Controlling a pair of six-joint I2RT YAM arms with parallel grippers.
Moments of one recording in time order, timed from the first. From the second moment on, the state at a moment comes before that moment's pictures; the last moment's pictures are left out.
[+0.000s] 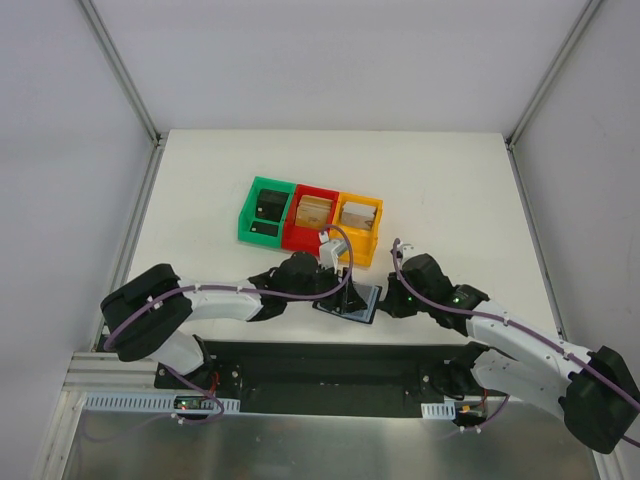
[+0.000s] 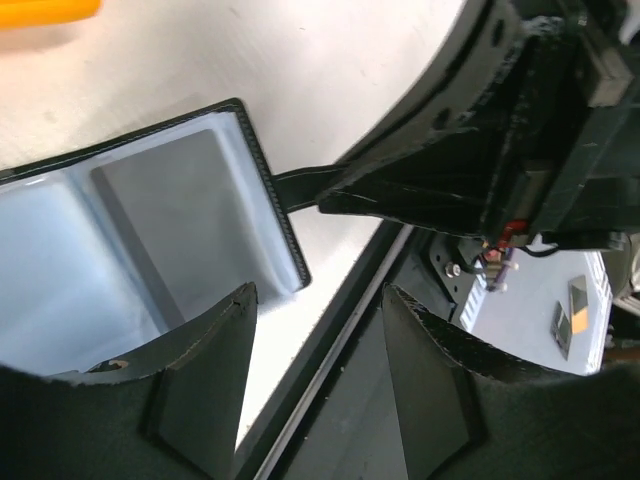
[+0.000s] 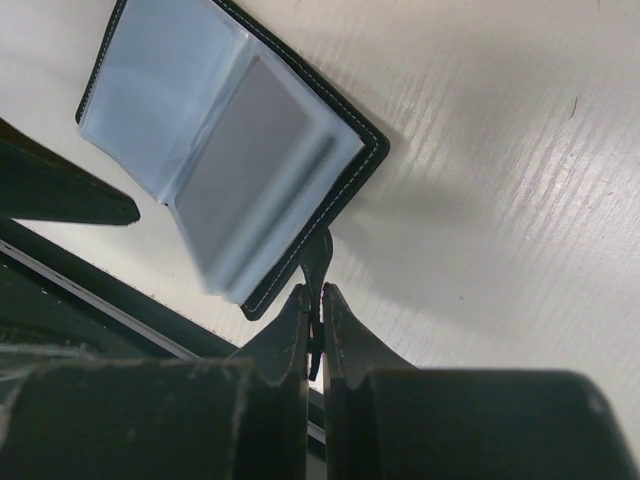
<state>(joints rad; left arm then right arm) -0.99 1.48 0.56 0.46 0.29 -0.76 0.74 0.93 0.45 -0.39 -0.05 0.50</state>
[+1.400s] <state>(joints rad) -1.26 1.58 0.73 0.17 -0.31 -0.40 0.74 0.93 0.45 -0.39 -0.05 0.50</state>
